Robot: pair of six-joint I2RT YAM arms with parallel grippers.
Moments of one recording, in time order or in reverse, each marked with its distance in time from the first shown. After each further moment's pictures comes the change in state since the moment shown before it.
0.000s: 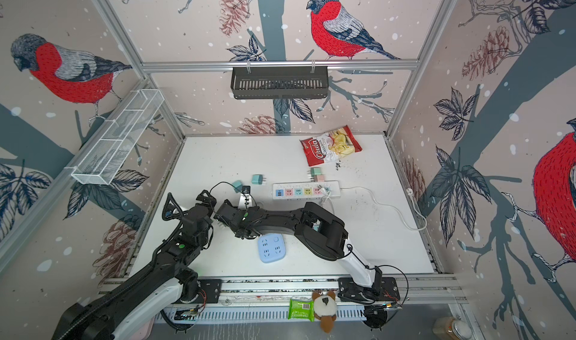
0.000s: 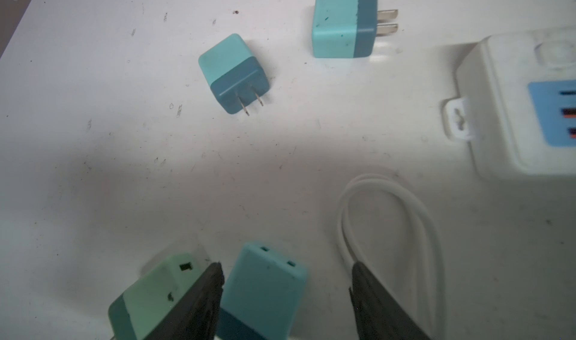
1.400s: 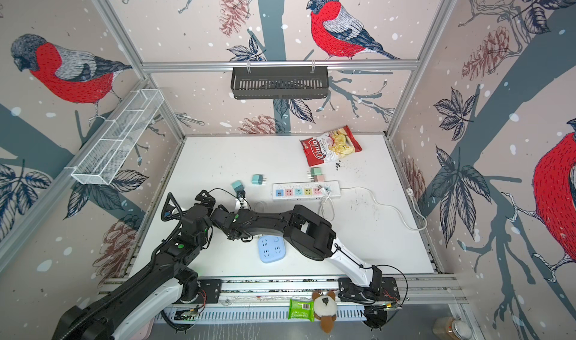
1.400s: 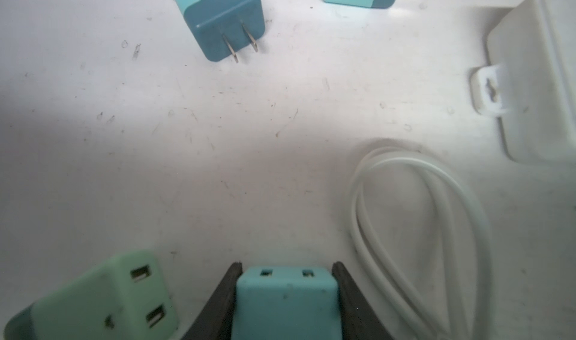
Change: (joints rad) left arm 0.003 -0.016 0.012 -0.033 0.001 -0.021; right arm 0.026 0.108 0.137 -0.186 0.018 0.004
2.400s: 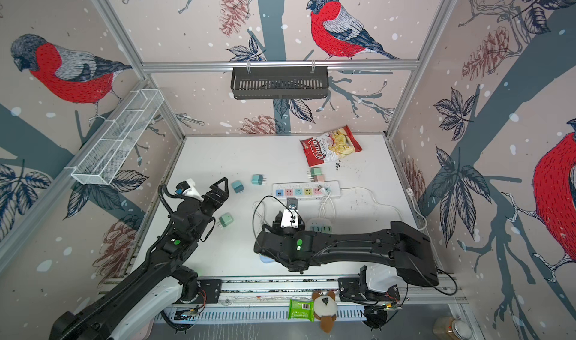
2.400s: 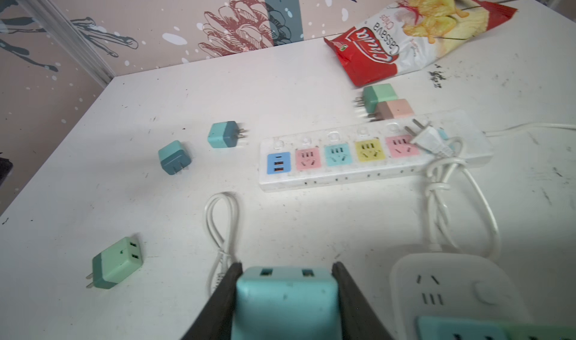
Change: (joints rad) left arm -0.005 0.010 0.124 0.138 0.496 0.314; right arm 0.143 -0.941 -0.895 0.126 0.429 0.138
